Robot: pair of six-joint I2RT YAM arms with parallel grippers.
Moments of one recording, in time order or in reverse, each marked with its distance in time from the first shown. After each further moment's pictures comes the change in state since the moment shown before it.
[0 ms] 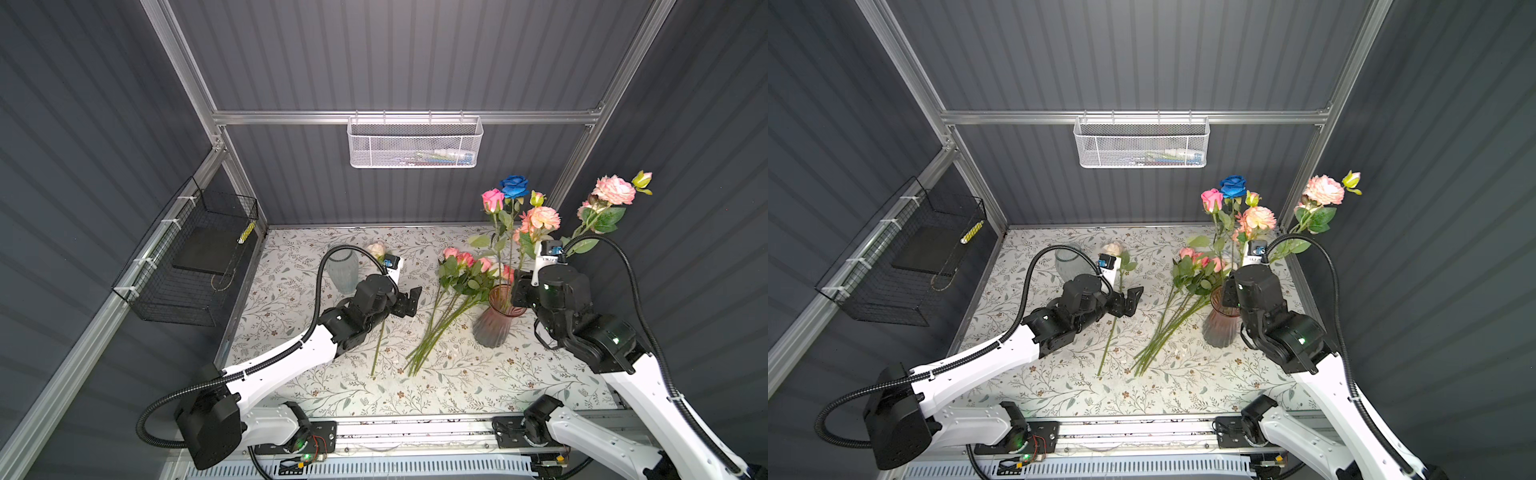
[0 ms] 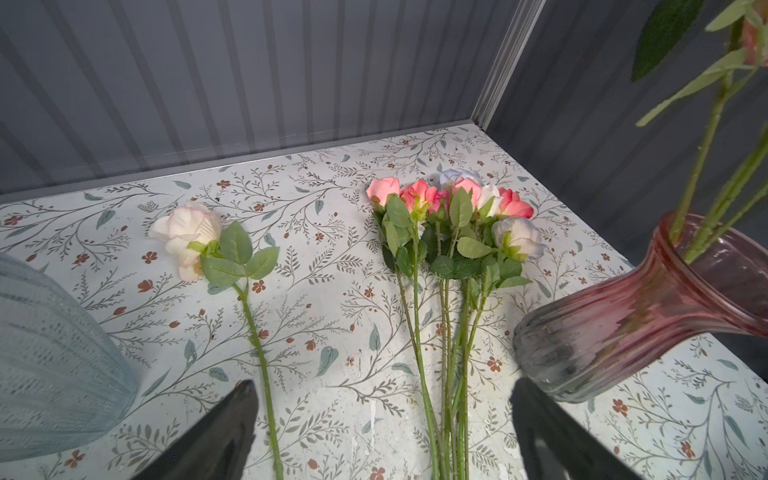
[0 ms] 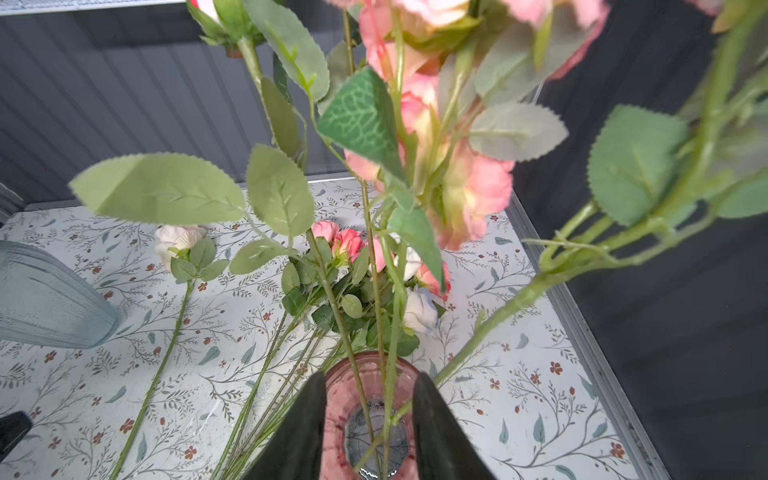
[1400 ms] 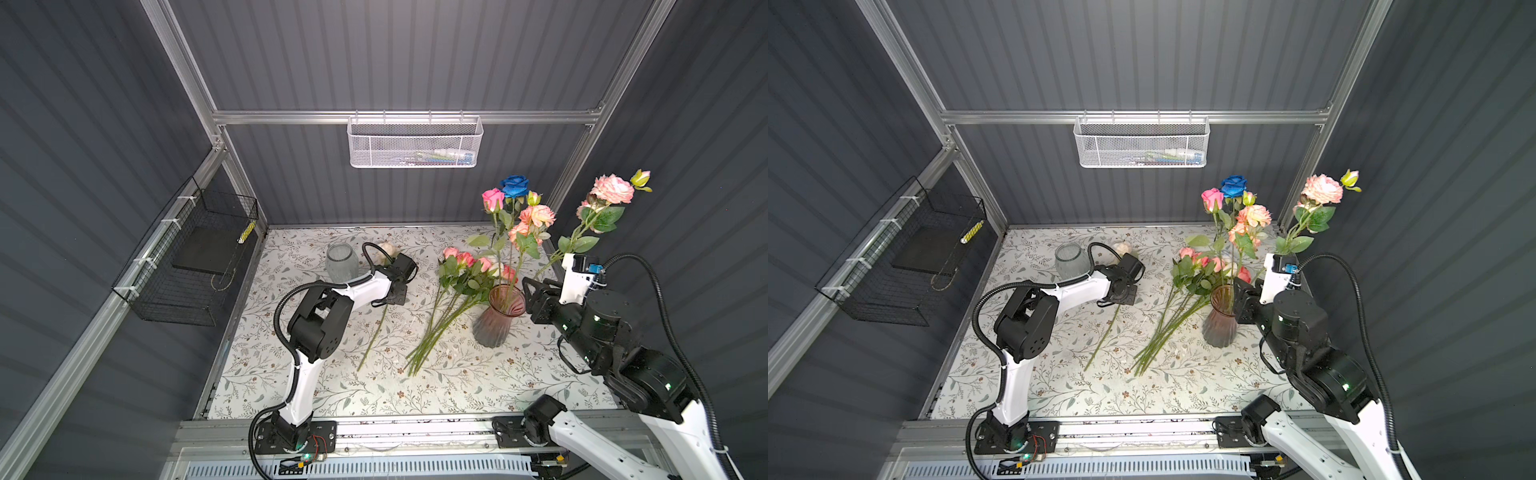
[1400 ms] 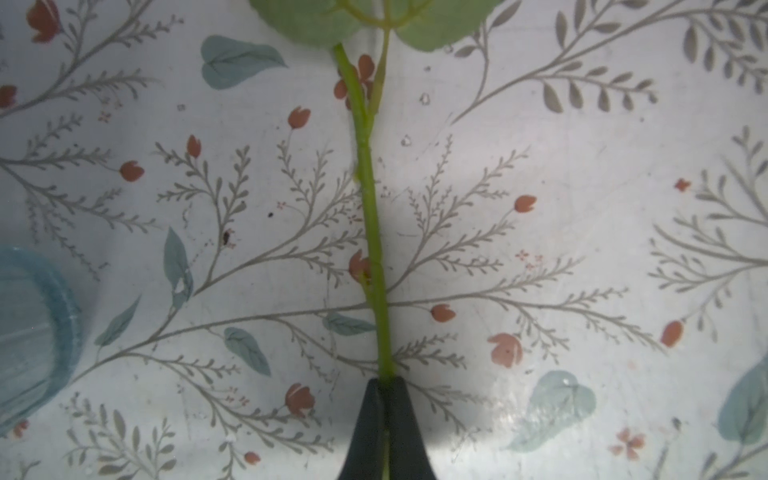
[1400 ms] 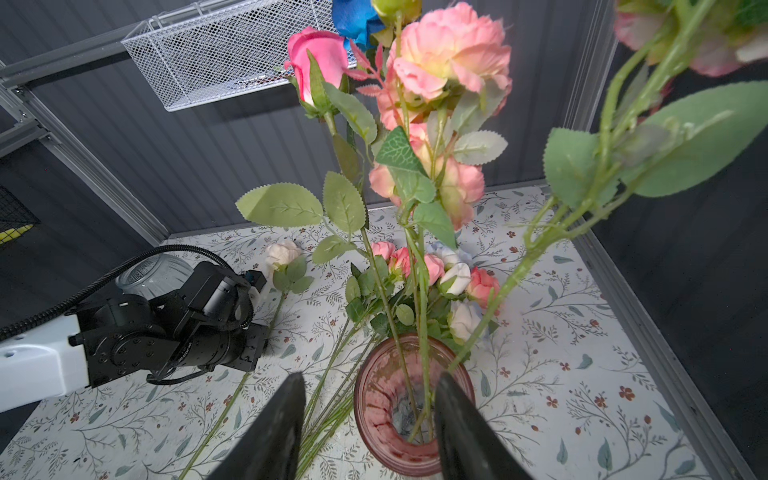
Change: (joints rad) left arm 0.187 0.825 0.569 -0.523 -0.024 -0.080; right arm 0.004 -0.184 -0.012 -0.002 -0.143 0.018
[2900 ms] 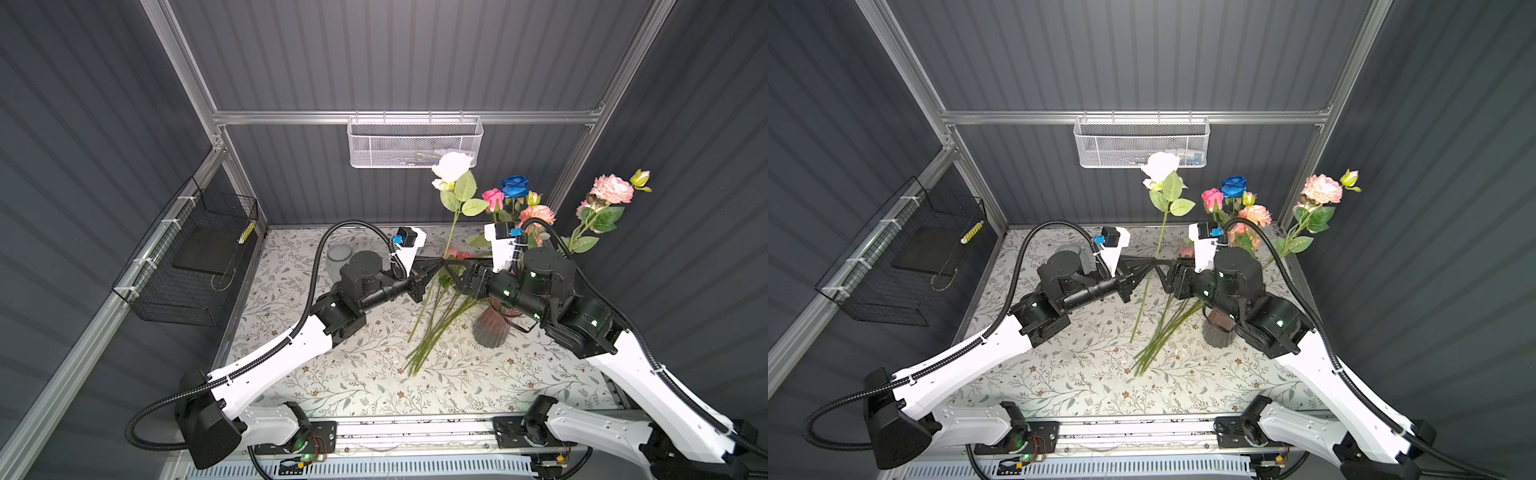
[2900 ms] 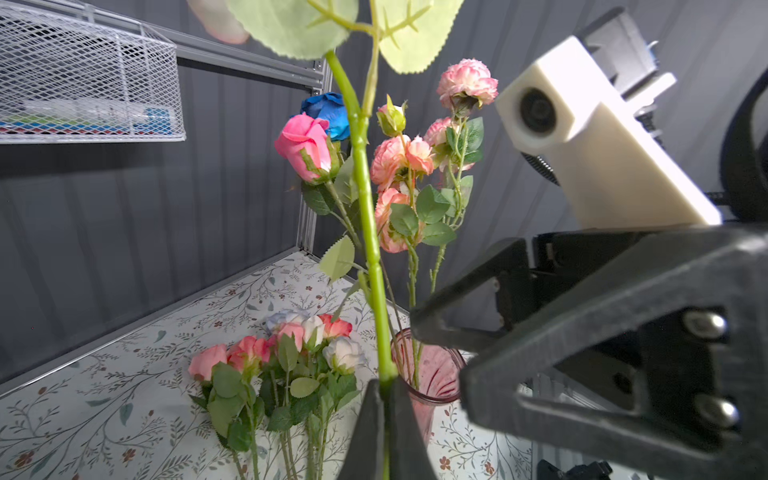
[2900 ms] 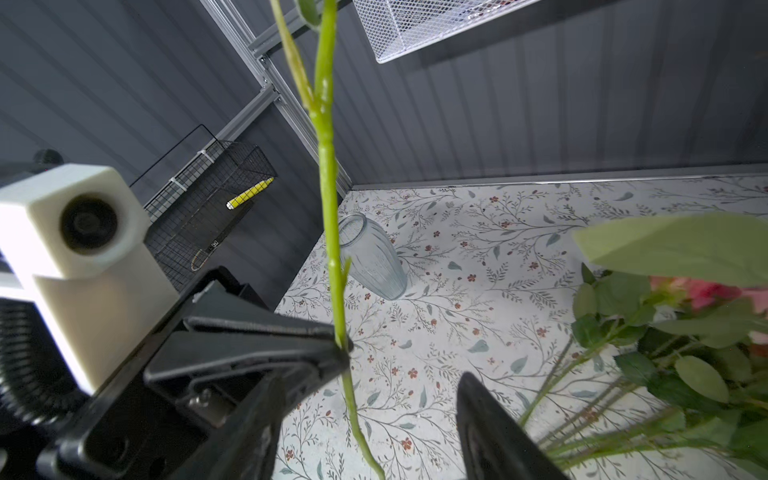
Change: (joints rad) left arm -0.217 -0.836 -0.368 0.743 0.499 0.141; right arm 0.185 0.372 0.137 0.305 -0.374 0.167
